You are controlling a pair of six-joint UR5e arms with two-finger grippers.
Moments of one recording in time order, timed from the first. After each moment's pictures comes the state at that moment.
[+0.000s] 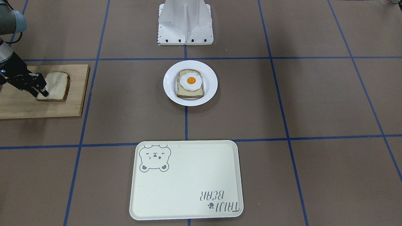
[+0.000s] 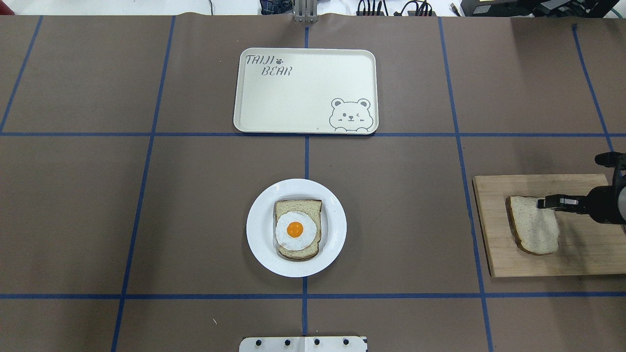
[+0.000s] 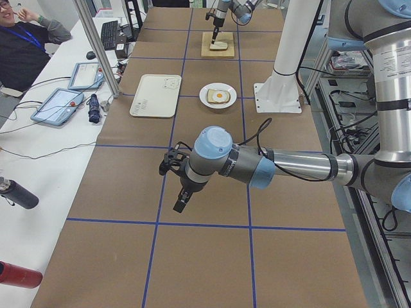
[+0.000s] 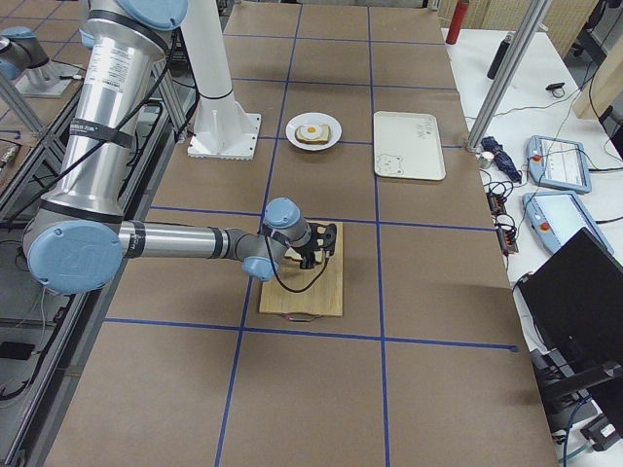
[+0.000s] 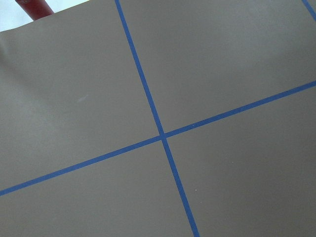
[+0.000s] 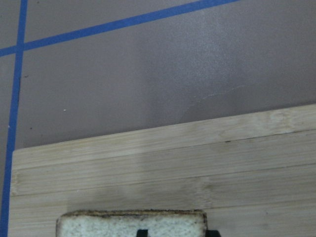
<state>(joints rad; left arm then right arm) -1.65 -1.35 -1.88 -1.86 -2.33 0.12 0.79 -1.86 1.68 -0.45 1.95 1.22</state>
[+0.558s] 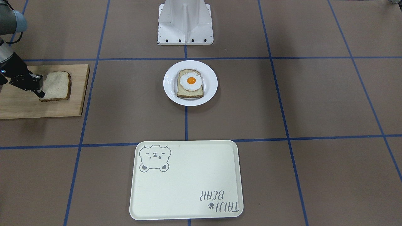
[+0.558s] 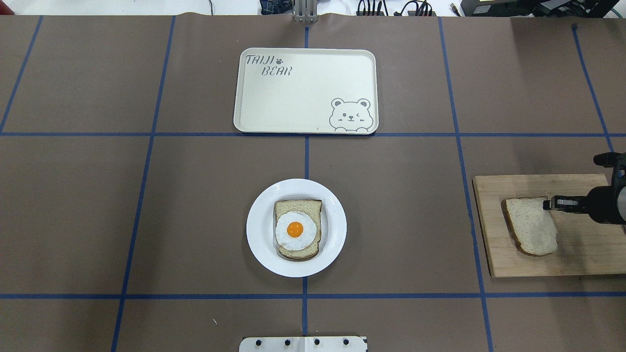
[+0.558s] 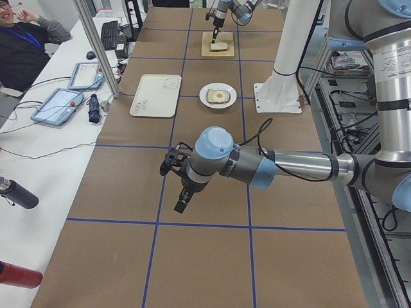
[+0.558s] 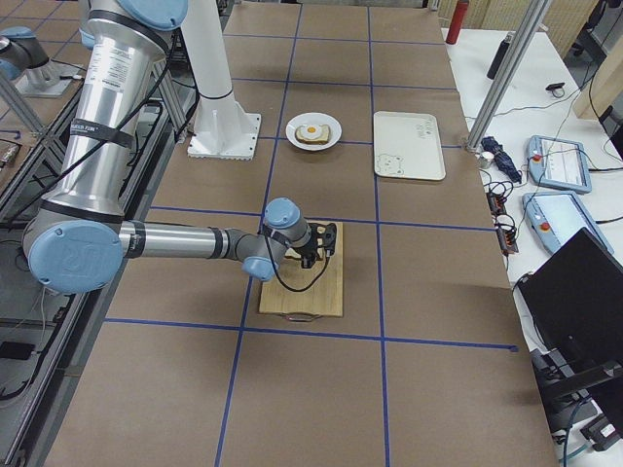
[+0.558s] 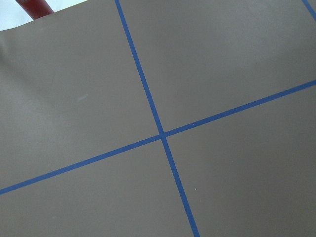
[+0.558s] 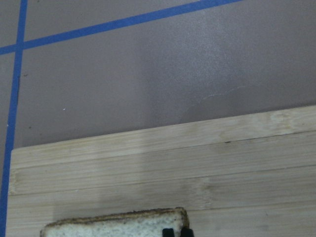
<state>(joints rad) -1.65 -1.35 -1.88 -1.86 -2.33 0.12 0.79 -1.86 1.68 -0.45 1.95 1.19</state>
